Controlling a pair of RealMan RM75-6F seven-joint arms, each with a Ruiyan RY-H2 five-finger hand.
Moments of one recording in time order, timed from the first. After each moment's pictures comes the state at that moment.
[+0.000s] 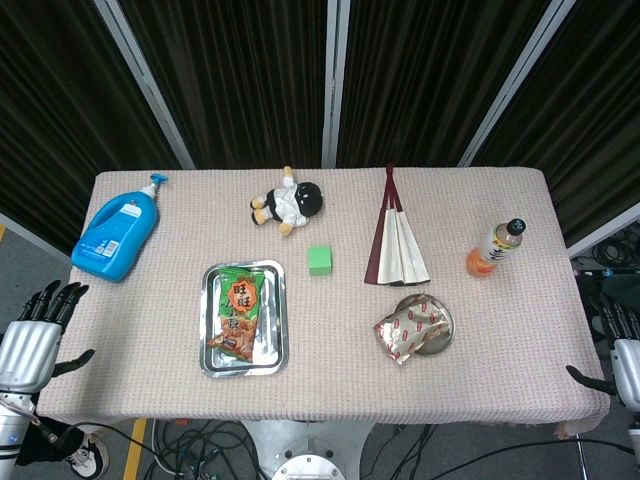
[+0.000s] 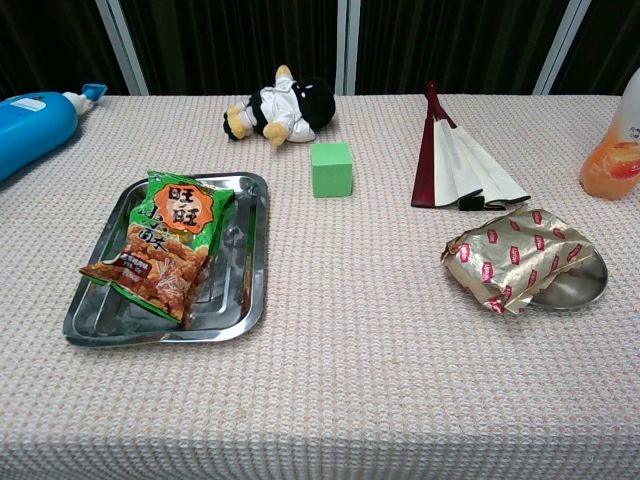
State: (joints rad) left arm -0.10 -1.12 -0.03 -1.60 1.56 1.50 0.09; right arm 0.03 -1.06 0.06 -1.50 -1.46 1.44 0.21
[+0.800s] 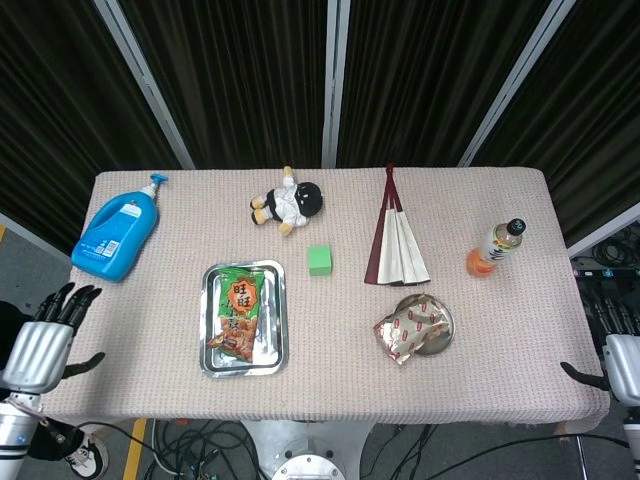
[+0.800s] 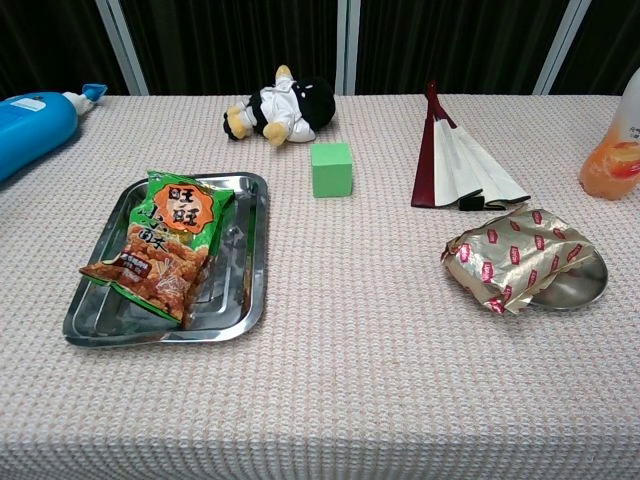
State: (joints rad) left arm -0.12 -1.13 -0.01 -1.61 1.59 1.48 0.08; right arm 0.05 -1.05 0.06 -1.51 -1.48 1.43 0.18
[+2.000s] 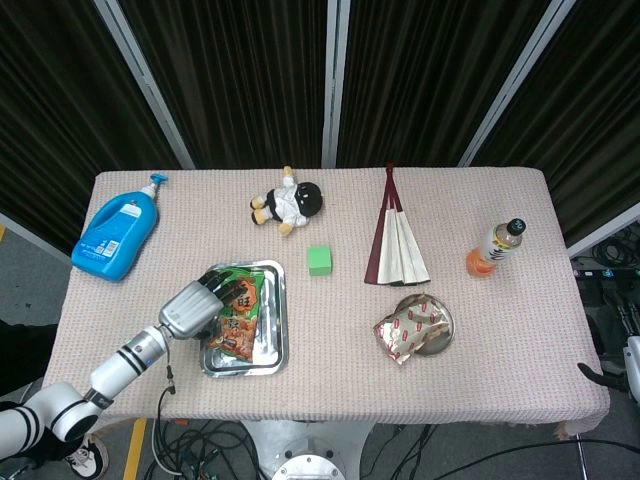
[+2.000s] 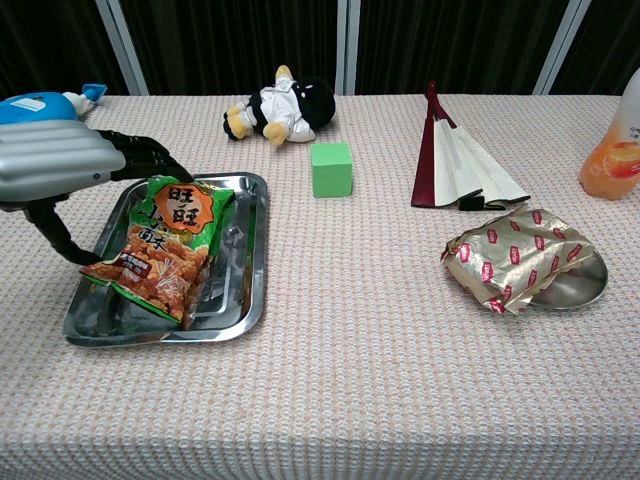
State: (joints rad) left arm -0.63 -1.39 -0.05 -1.38 1.66 0.90 0.17; right arm 0.04 -1.07 0.07 -1.43 -1.43 1.41 0.26
